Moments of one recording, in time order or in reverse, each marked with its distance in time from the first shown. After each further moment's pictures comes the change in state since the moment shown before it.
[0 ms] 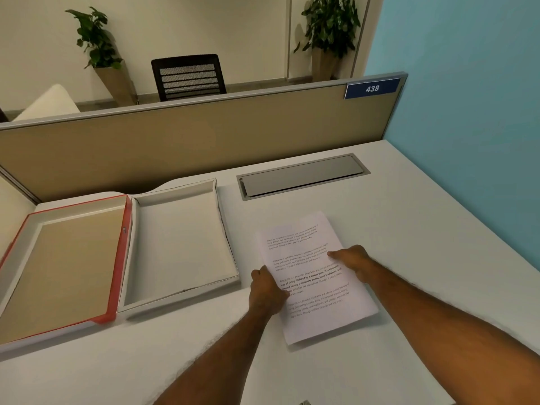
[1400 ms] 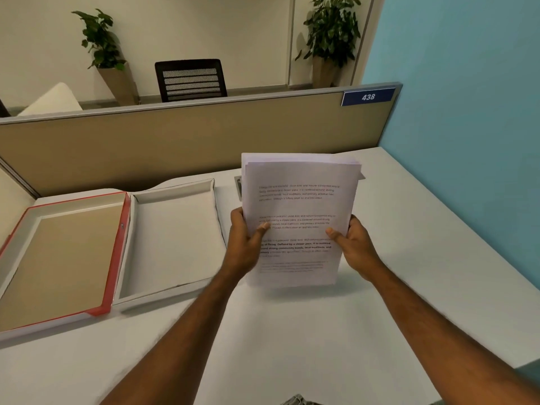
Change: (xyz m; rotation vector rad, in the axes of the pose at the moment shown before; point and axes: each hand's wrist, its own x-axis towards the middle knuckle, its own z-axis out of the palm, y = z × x) left_hand -0.016 0.056 -0.097 -0.619 0.227 0.527; right_hand -0.071 -0.033 -0.020 0.173 -0.056 -0.677
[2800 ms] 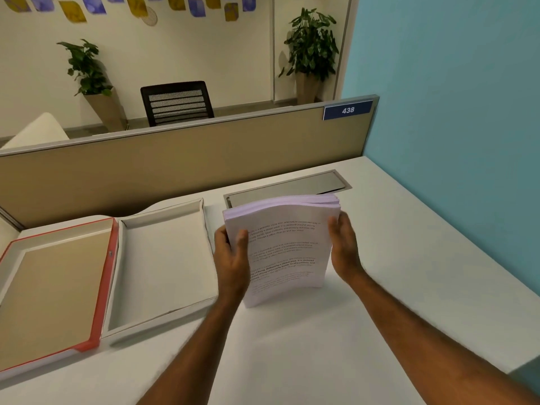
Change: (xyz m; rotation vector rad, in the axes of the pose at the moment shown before) left_hand -0.011 0.015 0.013 -0.130 0.225 0.094; right_hand 0.003 -0.024 0.016 0.029 0.185 -0.233
